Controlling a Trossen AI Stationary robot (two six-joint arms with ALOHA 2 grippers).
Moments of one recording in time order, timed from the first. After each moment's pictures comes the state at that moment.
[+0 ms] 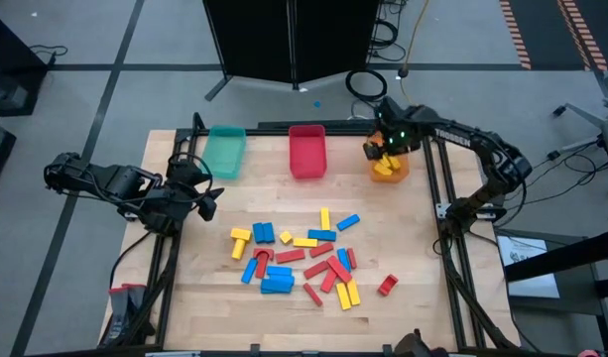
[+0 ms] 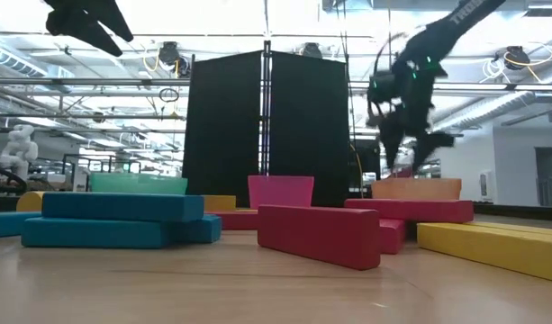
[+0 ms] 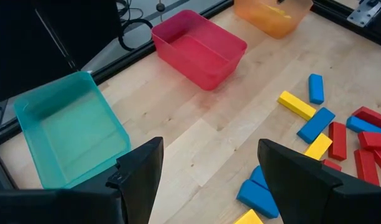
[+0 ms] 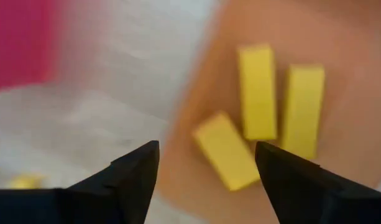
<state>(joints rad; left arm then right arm) -0.33 0.84 1.02 -1.16 -0.72 -0.91 -0.84 1.55 1.15 -0.90 -0.14 0.43</state>
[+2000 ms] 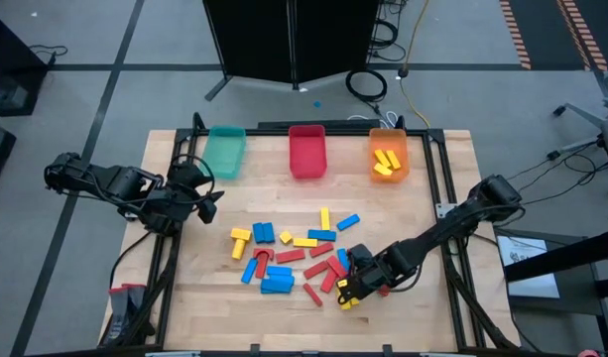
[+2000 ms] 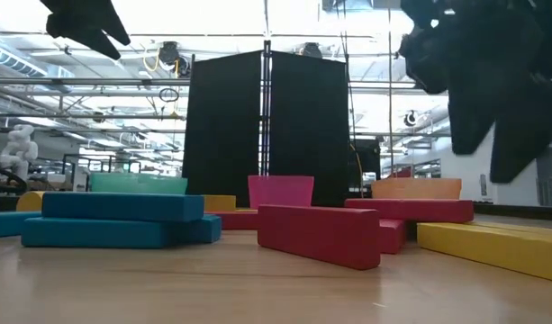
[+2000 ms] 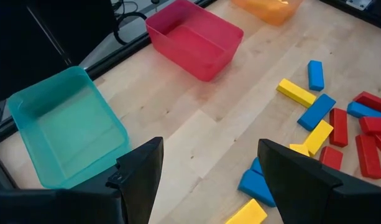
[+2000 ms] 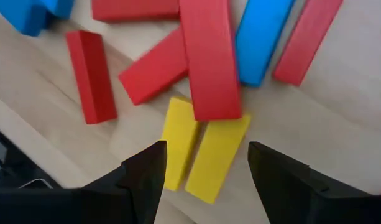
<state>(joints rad) -0.33 0.84 1.00 -1.16 -0.68 -0.88 0.53 1.71 1.07 -0.54 0.09 1.62</state>
